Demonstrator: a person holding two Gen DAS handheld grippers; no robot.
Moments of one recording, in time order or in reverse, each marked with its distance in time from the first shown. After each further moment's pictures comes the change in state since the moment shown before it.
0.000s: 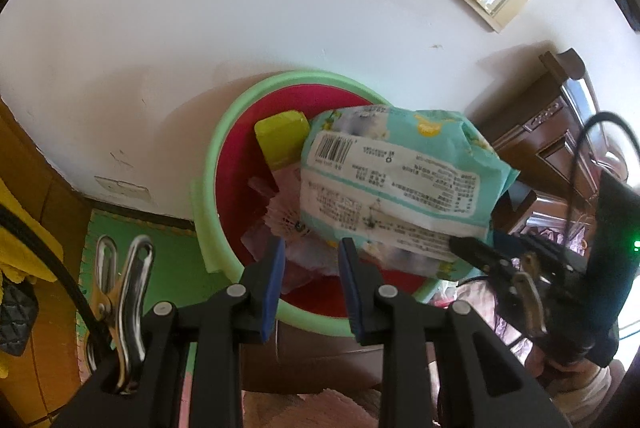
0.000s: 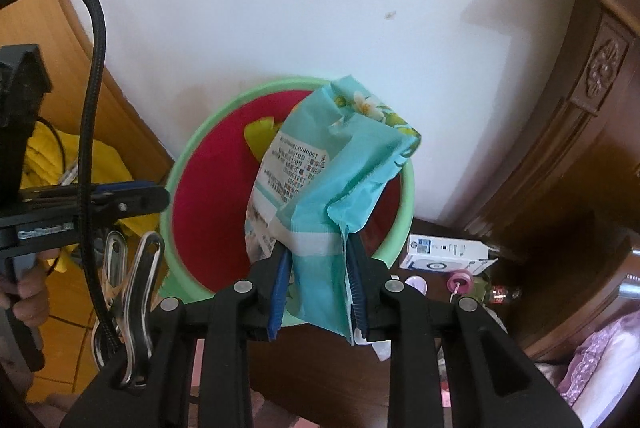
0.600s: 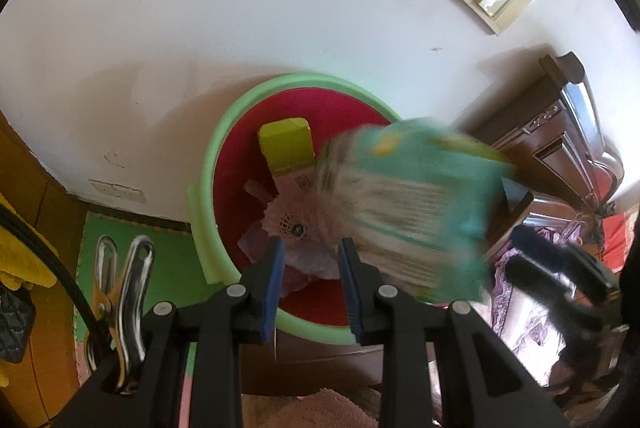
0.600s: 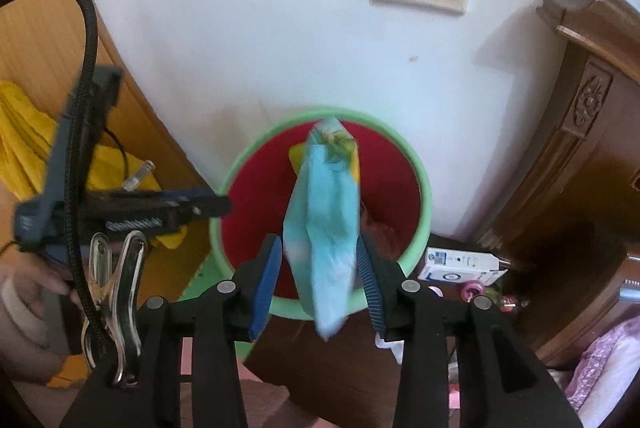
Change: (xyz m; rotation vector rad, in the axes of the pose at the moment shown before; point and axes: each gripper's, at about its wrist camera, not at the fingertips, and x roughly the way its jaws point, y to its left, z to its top) left arm 0.008 0.010 0.005 0.004 0.005 -0.021; right arm -0.050 0.014 0.000 -0.008 -0.104 0.091
